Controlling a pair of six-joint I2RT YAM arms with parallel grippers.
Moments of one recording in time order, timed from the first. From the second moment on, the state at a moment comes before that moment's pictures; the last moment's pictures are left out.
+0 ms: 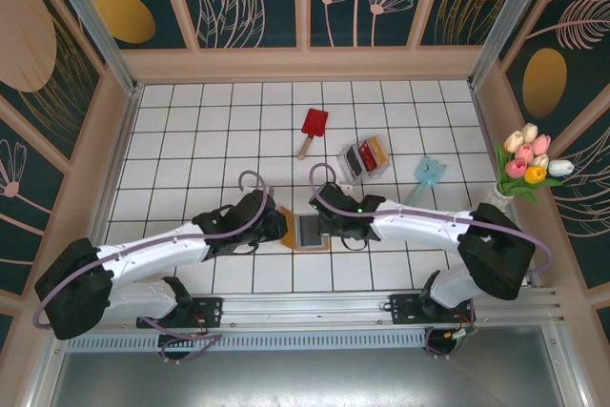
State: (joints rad) left arm -0.91 1.23 0.61 -0.22 0.00 -0.96; right arm 0.98 1.43 0.78 -0.45 0.17 0.92
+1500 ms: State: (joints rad) left arm -0.93 1.38 0.56 0.23 0.13 -1.13; right arm 0.78 1.39 0.51 0.04 -0.28 1.04
